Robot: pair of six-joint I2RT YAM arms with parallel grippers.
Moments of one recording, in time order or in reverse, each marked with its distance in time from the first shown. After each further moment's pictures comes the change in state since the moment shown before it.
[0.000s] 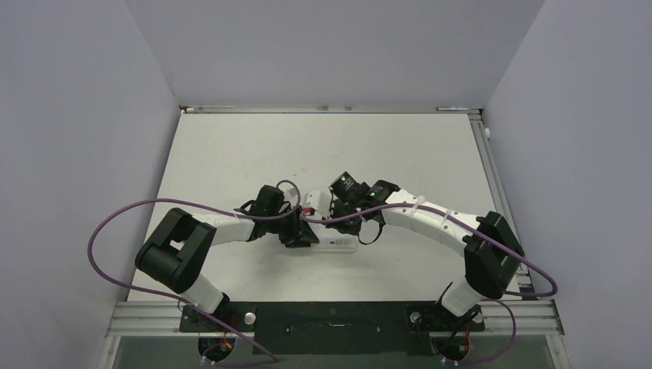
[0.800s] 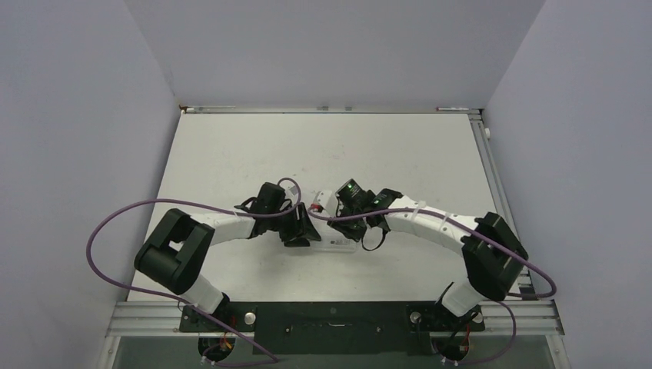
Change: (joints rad) left arm -0.001 0.000 0.026 -0.030 0.005 0.006; right arm -0.029 -0.013 -0.165 0.148 0.036 0.188
